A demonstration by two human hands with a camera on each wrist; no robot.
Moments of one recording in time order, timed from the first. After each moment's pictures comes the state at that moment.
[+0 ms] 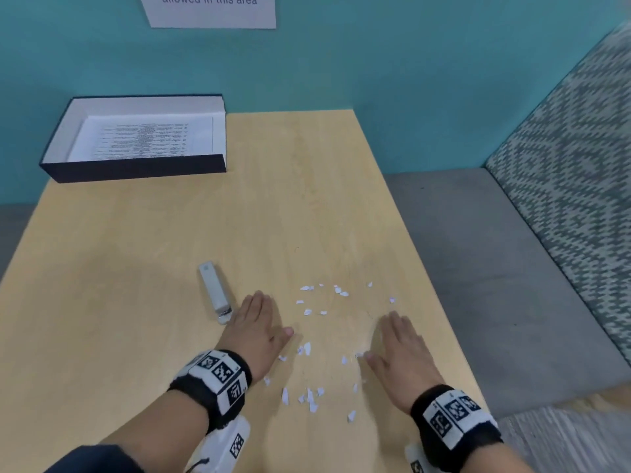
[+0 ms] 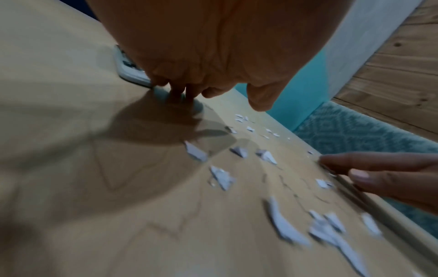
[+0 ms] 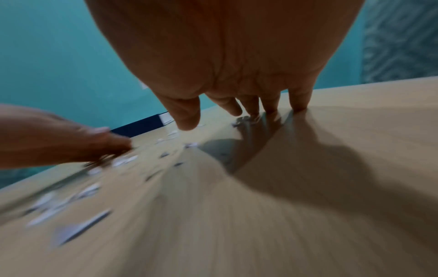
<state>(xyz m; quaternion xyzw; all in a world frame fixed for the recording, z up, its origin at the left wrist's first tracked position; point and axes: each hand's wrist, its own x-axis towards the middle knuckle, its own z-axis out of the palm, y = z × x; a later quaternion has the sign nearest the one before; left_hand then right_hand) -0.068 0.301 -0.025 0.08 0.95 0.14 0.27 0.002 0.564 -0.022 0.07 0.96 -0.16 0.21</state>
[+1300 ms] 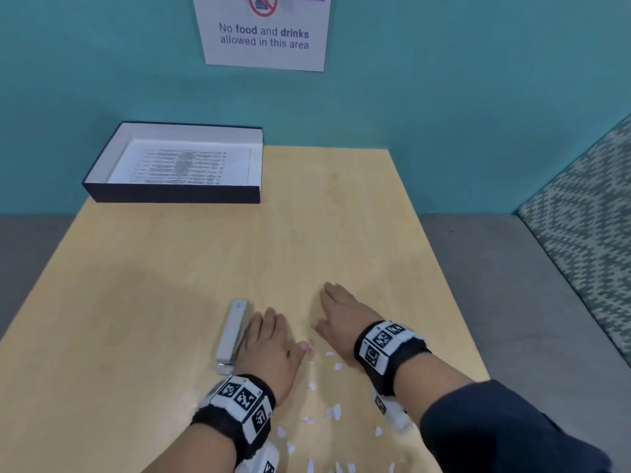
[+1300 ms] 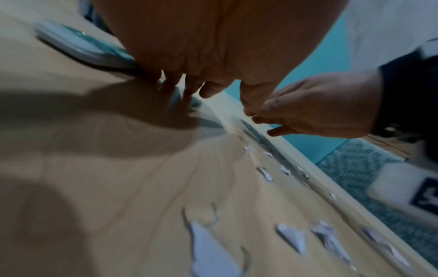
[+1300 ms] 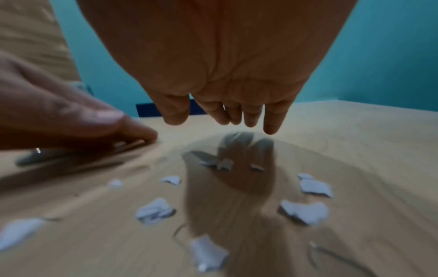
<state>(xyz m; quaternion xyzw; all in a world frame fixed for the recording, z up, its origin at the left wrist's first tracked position) -0.113 0.287 -0.041 -0.01 0.96 0.20 0.21 -0.172 0.454 -0.008 -0.15 0.95 -0.07 0.27</state>
